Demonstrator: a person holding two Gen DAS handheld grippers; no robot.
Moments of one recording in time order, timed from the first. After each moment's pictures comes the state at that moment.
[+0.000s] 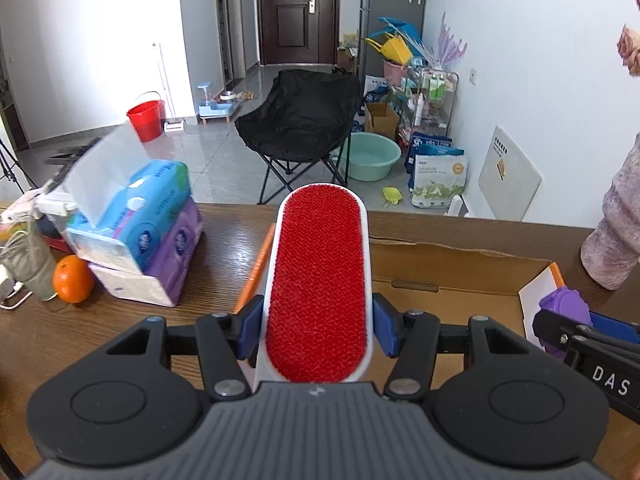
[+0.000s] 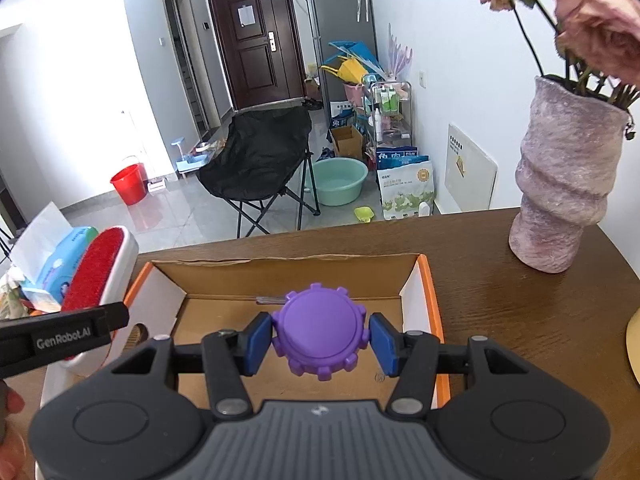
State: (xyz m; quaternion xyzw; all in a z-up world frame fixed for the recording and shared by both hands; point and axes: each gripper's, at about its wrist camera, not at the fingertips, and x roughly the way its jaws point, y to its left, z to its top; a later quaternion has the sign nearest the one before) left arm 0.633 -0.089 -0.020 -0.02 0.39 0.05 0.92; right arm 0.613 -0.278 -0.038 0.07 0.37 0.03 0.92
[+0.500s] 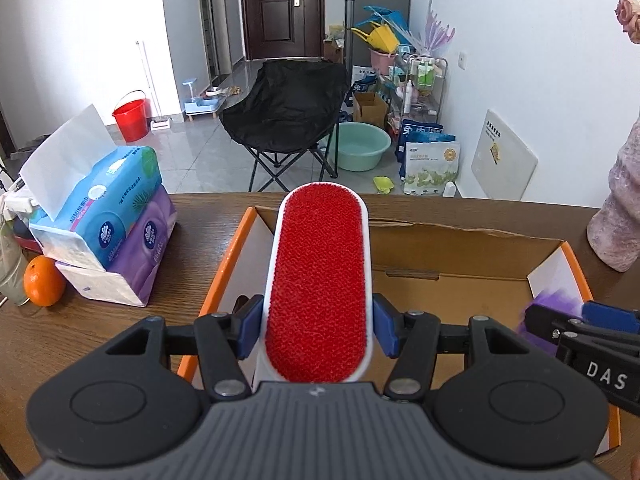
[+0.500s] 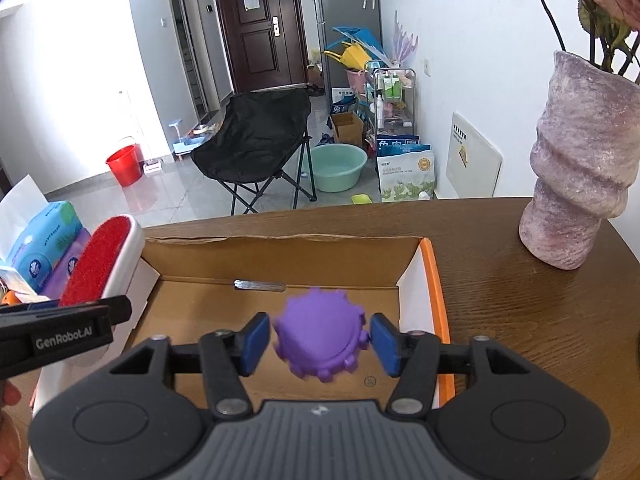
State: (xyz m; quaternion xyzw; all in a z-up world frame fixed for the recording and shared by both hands) left arm 0.650 -0.094 -0.054 -0.01 0.39 0.03 0.92; right arm 0.635 -0.281 -0.072 0.05 0.39 0.03 0.92
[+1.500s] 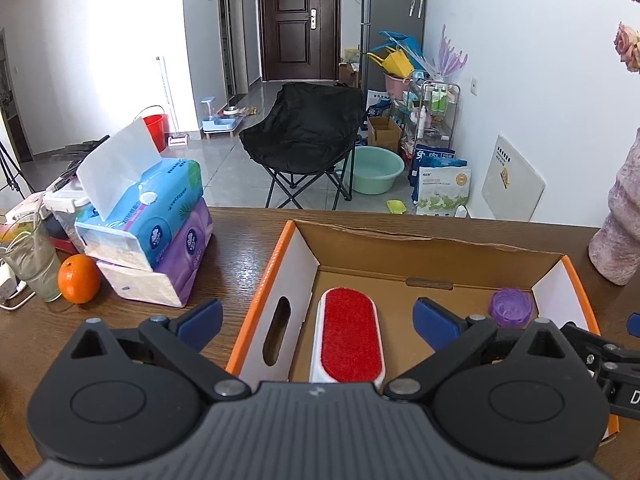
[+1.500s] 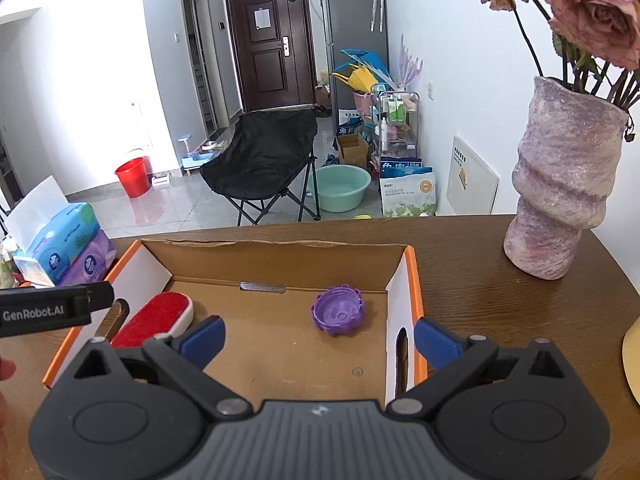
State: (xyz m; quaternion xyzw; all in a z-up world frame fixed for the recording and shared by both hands) left arm 0.611 -0.077 -0.032 -0.01 0.36 0.05 0.93; right arm 0.597 -0.289 -0.054 0.04 0.36 0.04 0.93
